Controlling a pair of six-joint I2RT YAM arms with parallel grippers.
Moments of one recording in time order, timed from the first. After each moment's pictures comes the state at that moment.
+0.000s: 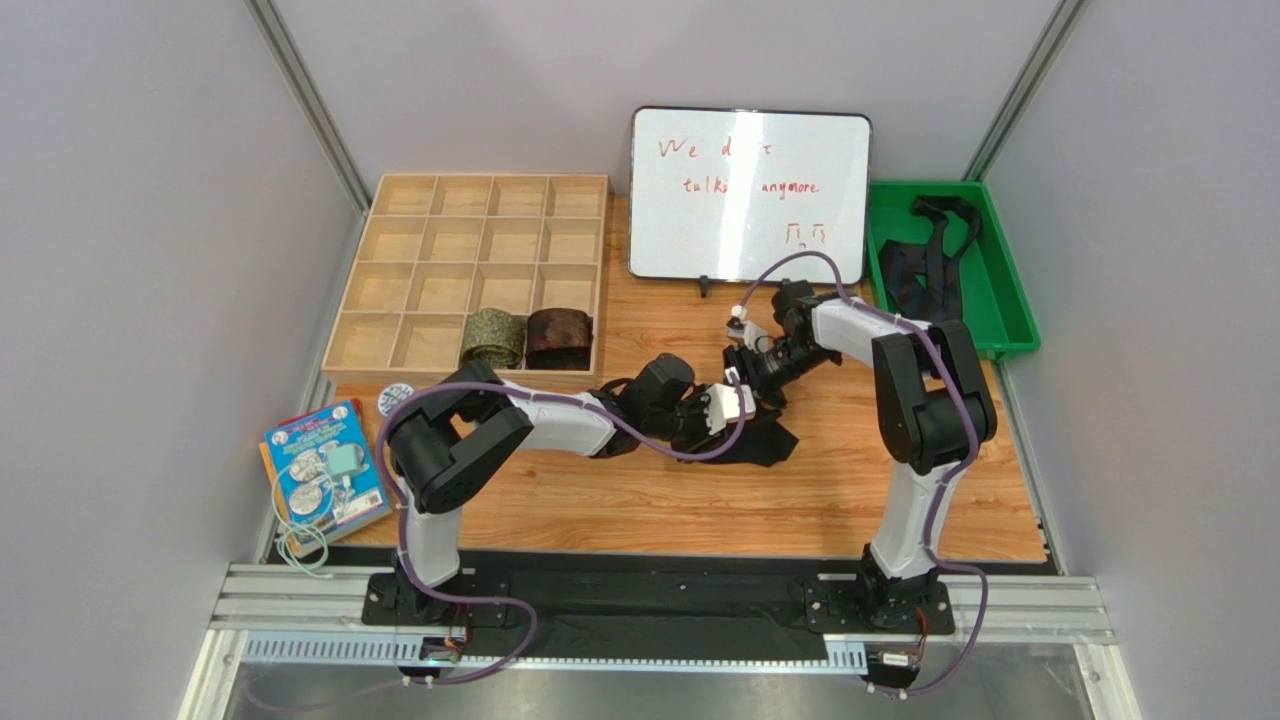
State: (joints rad) left arm -0.94 1.91 0.97 0.29 0.36 0.31; right arm 0.26 1.93 1.22 -0.86 -0.88 0.04
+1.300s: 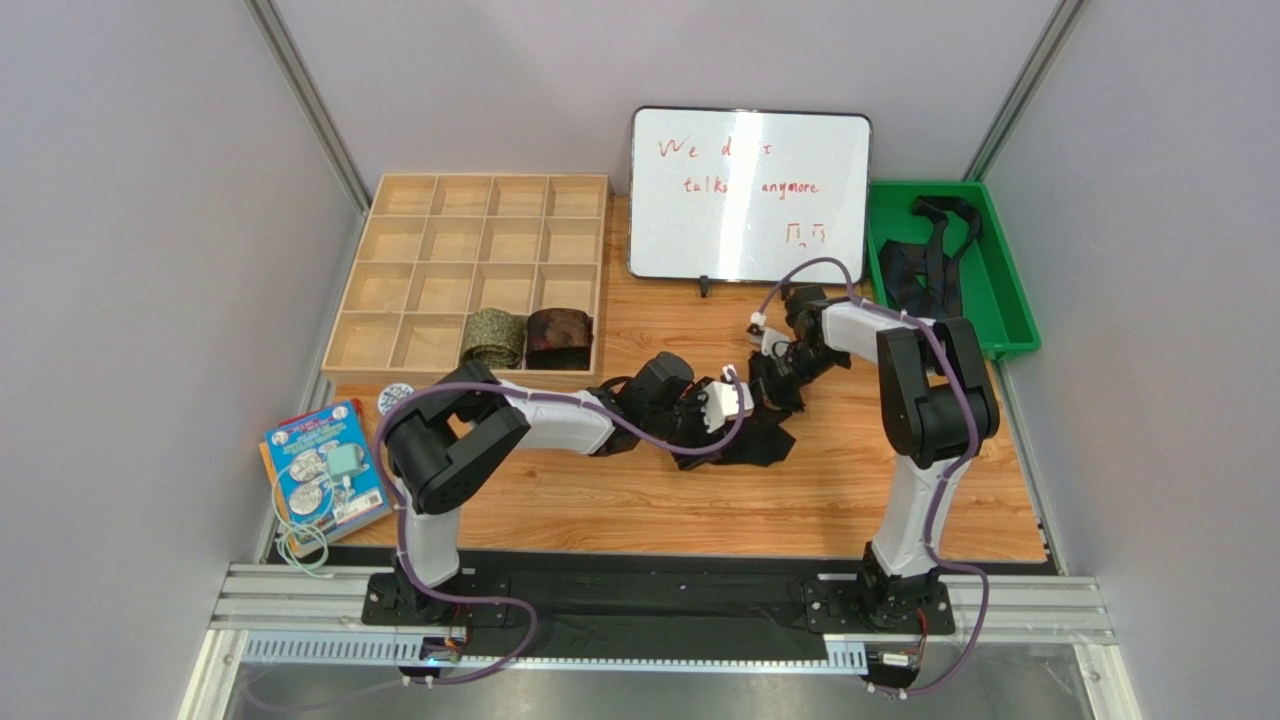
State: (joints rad) left arm -0.93 1.90 0.98 0.24 0.34 0.29; right arm 0.20 1.95 1.18 -0.81 -0.70 0.09
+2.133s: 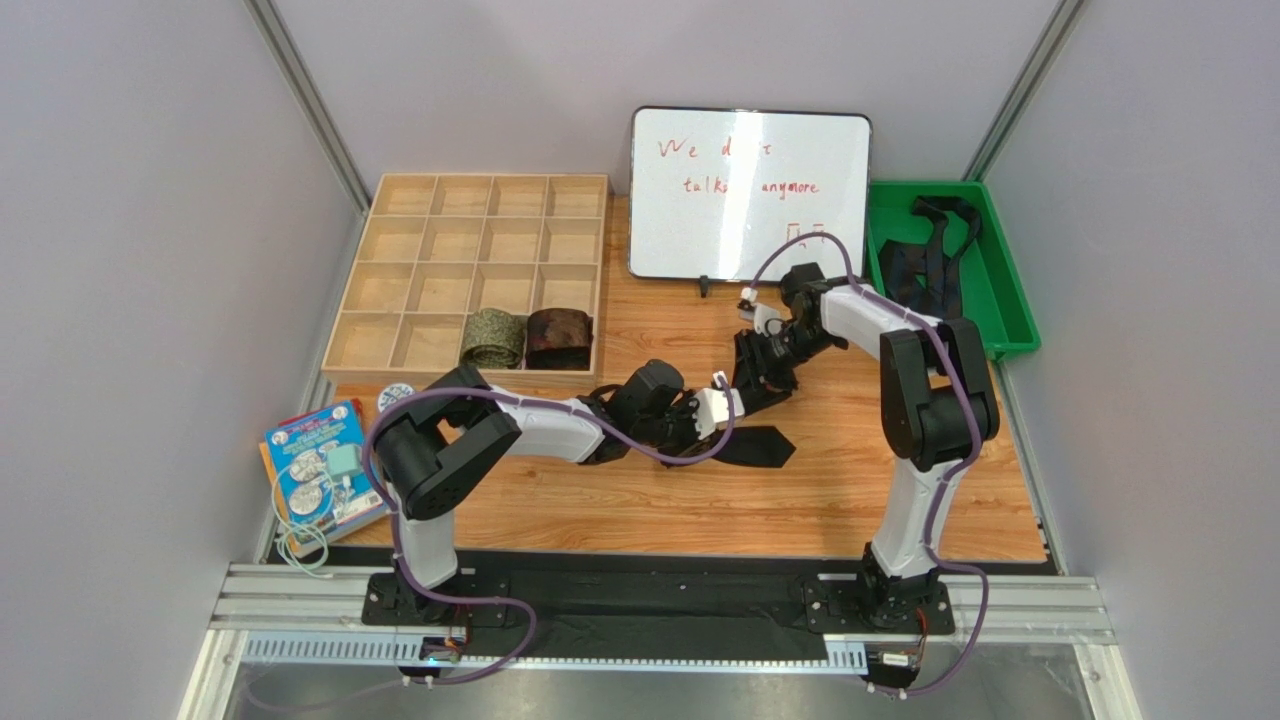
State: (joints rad) left arm -0.93 1.86 0.90 0.29 0.33 0.28; right arm 0.22 1.95 1.30 -0.86 -0.69 0.02
